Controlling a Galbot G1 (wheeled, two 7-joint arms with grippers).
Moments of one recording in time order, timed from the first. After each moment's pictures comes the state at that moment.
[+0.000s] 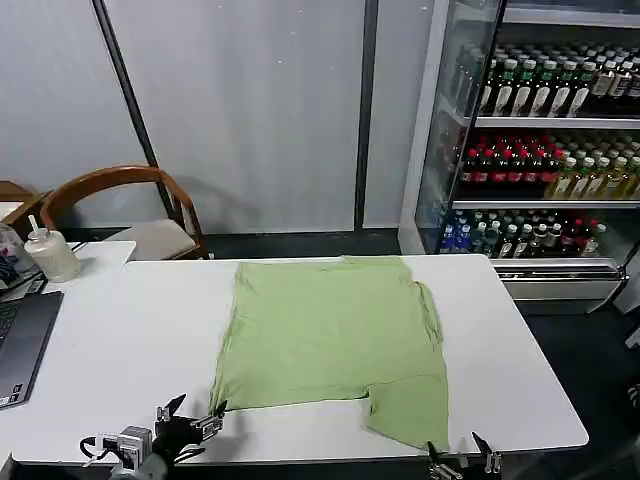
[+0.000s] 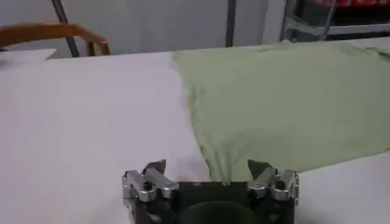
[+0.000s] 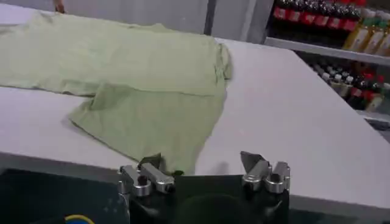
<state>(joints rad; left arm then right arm) 1.62 -1.01 -0.52 -2.09 -0.55 0.47 -0.15 -1.87 1.10 0.45 2.16 0.28 -0.27 0.23</state>
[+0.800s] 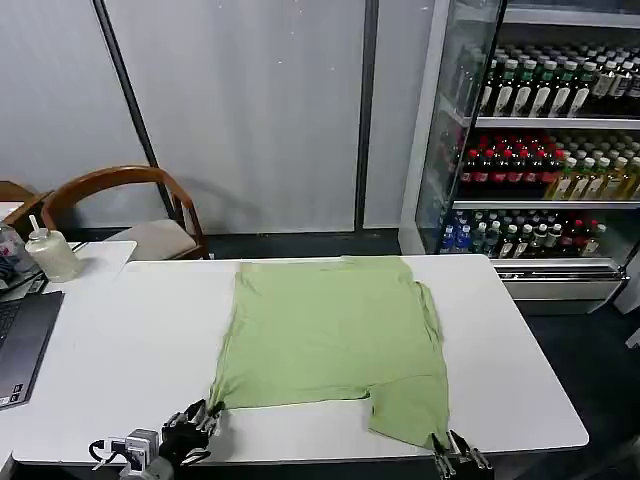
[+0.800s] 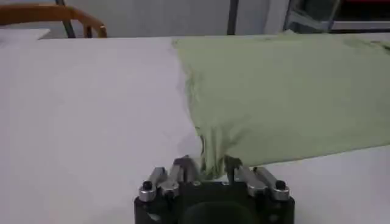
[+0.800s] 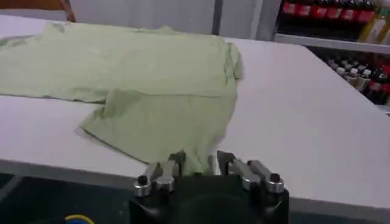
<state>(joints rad) 1.60 -1.02 -0.48 -2.03 -0.56 0.47 -0.15 -1.83 1.08 0.43 2.14 0.35 -0.28 0.20</state>
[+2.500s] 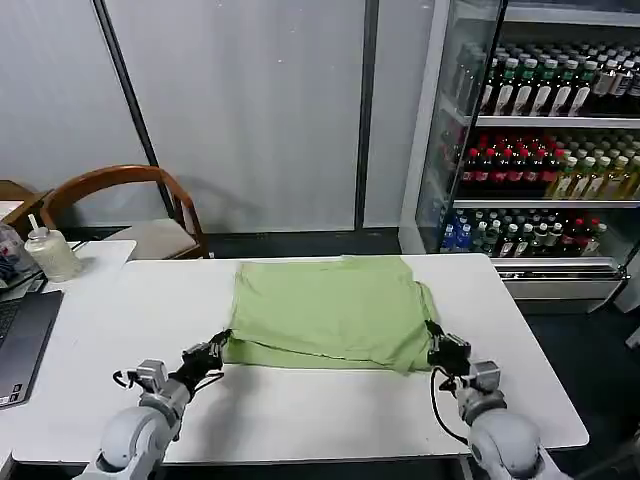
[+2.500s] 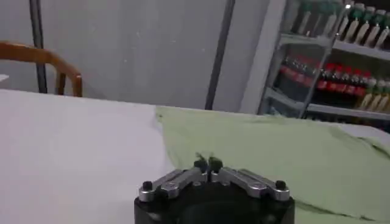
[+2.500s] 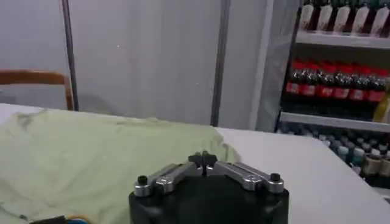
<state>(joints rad) 1.17 -1.06 -0.40 -1.70 -0.67 0.30 0.04 -1.13 1.07 0.29 1.78 0.41 -0.24 0.13</state>
